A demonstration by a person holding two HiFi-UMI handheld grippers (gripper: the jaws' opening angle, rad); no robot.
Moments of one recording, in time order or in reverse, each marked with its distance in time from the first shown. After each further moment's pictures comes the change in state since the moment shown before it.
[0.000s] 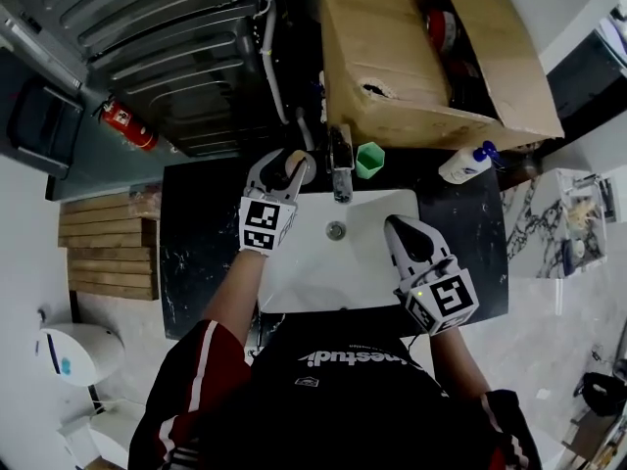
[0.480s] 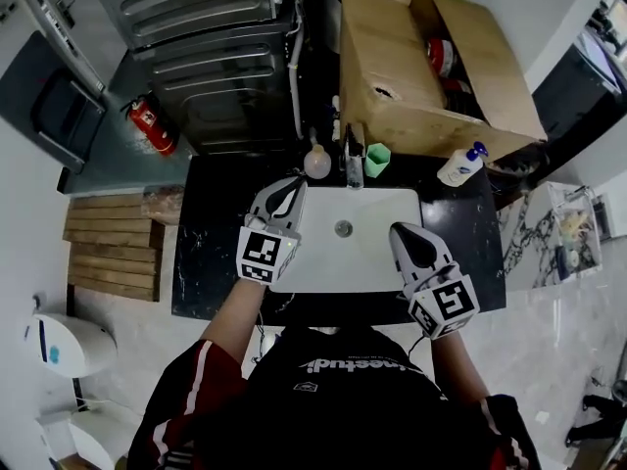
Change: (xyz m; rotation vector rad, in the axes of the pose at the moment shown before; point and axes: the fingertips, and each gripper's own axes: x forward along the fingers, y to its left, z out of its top) left arm -0.149 -0.050 0.076 0.030 -0.141 0.017; right arm -0.071 0.074 0.025 -0.082 -0.078 0.015
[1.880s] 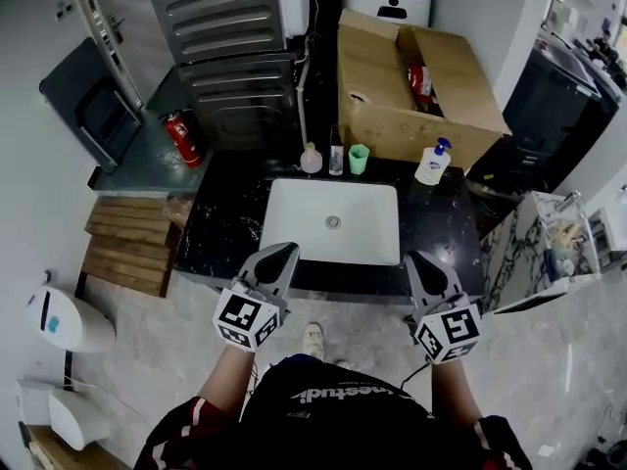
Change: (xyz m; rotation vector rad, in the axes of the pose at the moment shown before) left arm -0.197 -0.206 0.092 -0.122 0.004 0.027; right arm -0.229 0.019 0.001 -0.003 -0.100 -0.035
